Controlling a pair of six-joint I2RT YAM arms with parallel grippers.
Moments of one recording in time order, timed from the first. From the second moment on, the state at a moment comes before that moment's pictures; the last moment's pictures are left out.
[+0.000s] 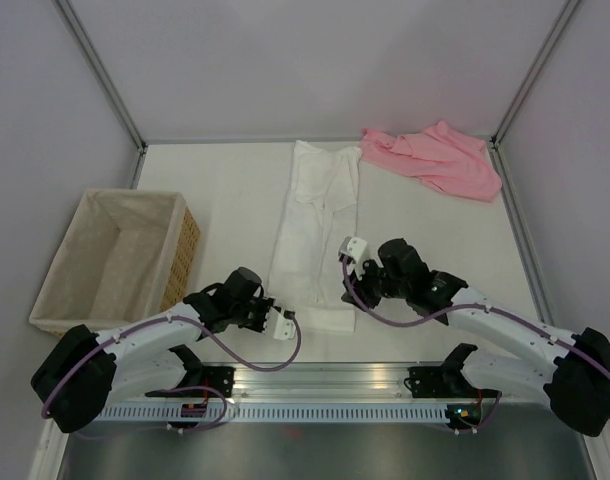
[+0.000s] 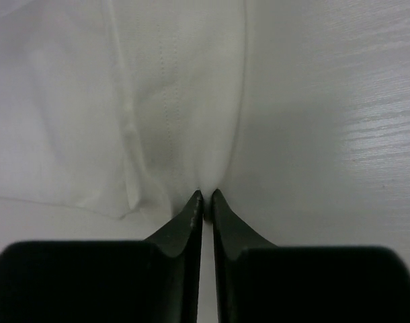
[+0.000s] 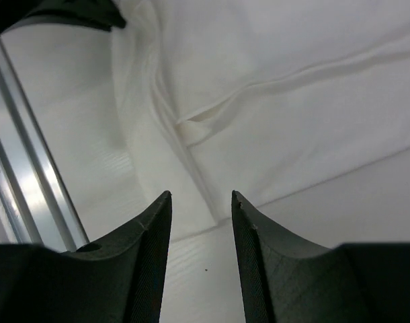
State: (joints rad) left arm -0.75 1.06 0.37 -0.27 0.27 1.10; right arm 0.68 1.08 0.61 -0.20 -0.32 -0.04
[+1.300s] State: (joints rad) left arm -0.73 1.10 0.59 -0.64 0.40 0.87; right arm 1.14 1.10 0.42 -0.17 -0.10 -0.56
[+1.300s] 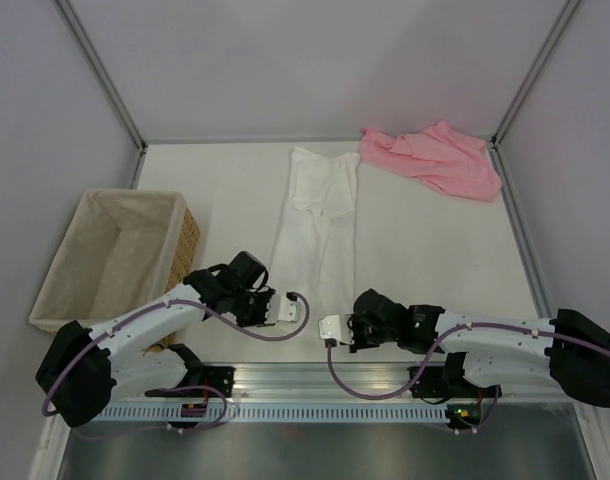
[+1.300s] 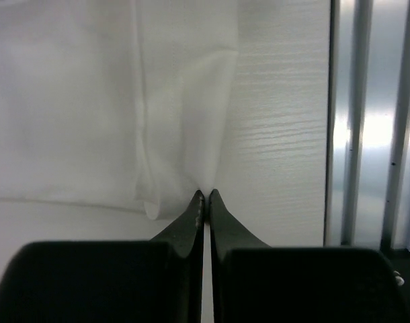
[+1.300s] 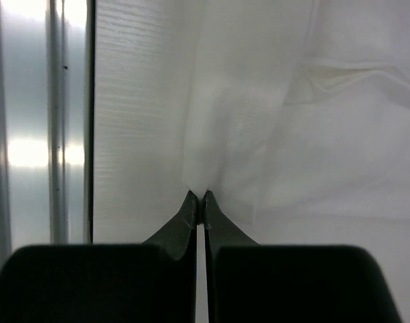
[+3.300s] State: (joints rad) left arm -0.38 1.84 1.11 -0.99 0.65 0.92; right arm 0.64 1.23 0.74 -0.32 -0.52 -0.38
